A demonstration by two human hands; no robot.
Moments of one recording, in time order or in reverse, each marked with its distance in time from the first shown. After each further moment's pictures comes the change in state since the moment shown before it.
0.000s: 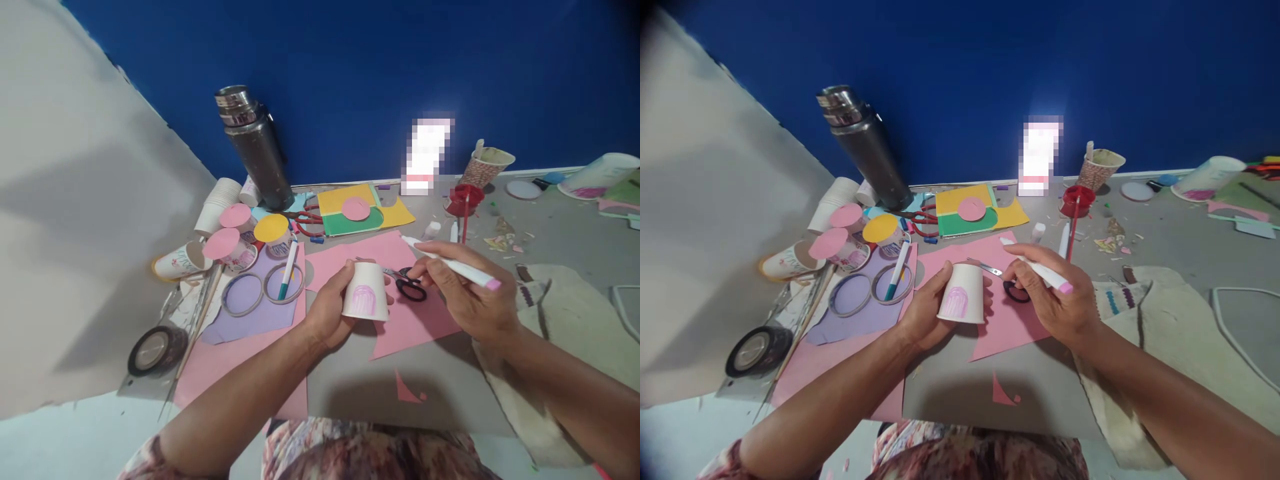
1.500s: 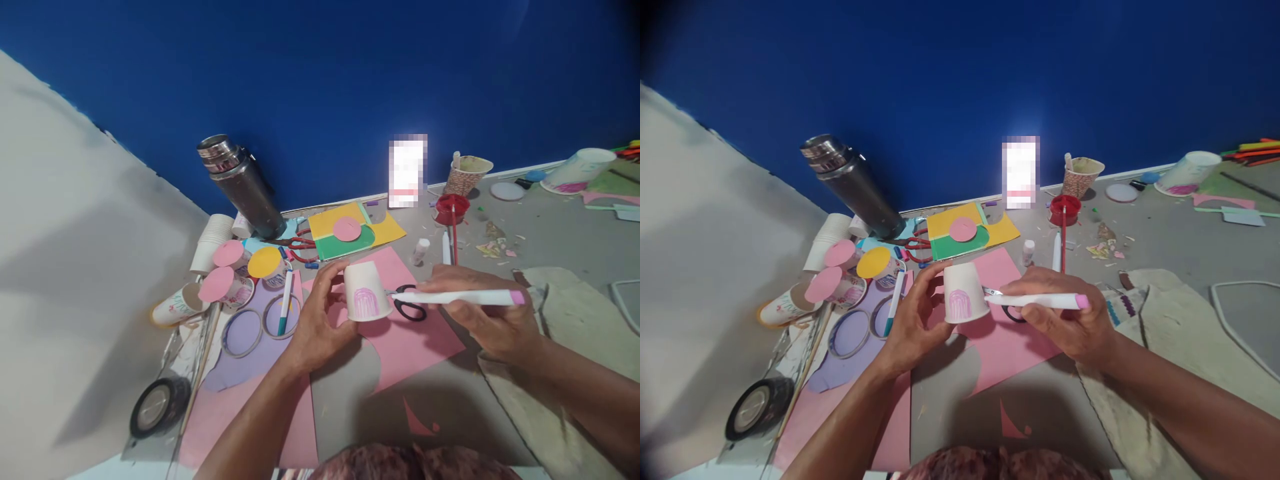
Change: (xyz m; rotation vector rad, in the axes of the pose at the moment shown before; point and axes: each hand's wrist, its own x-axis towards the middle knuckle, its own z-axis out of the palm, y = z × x) left_hand -0.002 0.037 -0.019 1.044 -0.040 0.601; right_hand 0.013 0.006 -0.021 0.180 -0.109 -0.284
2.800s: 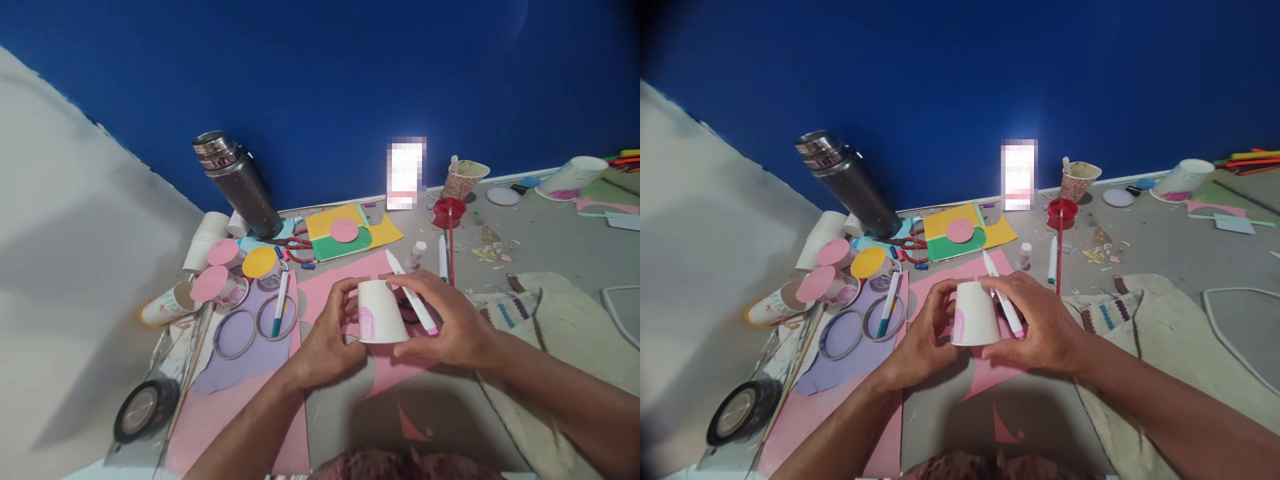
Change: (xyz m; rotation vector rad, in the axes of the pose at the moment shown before) left_hand -0.008 0.000 0.019 -0.281 -0.216 -0.138; right_hand -0.015 0.021 0.016 -0.306 -0.253 0.098
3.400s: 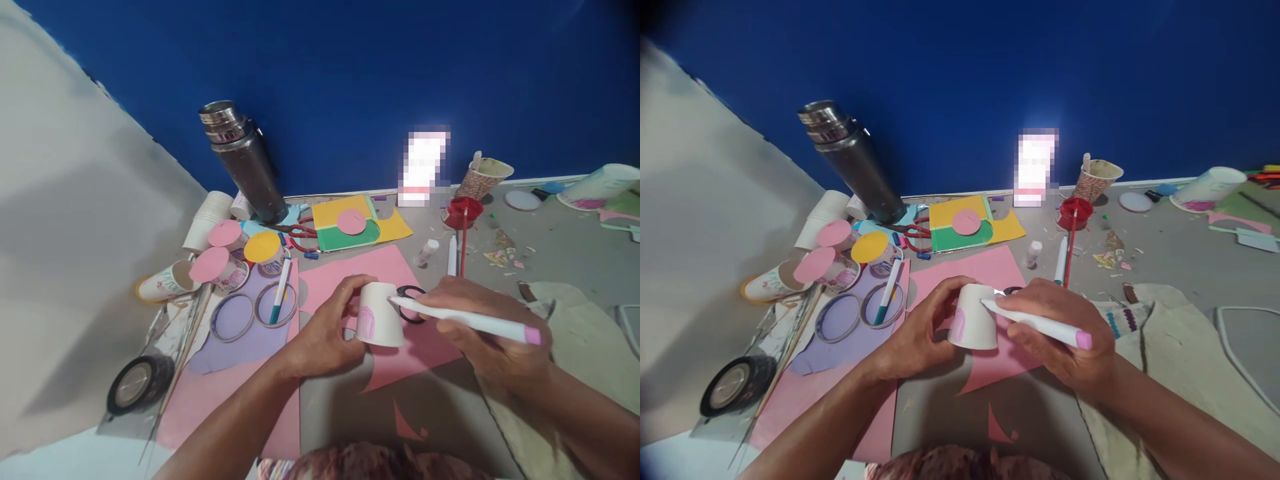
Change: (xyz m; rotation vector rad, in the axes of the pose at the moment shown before) left_hand 0.000 0.012 -0.004 0.066 -0.023 -0.060; right_hand 0.010 -0.030 -0.027 0.046 0.182 -0.175
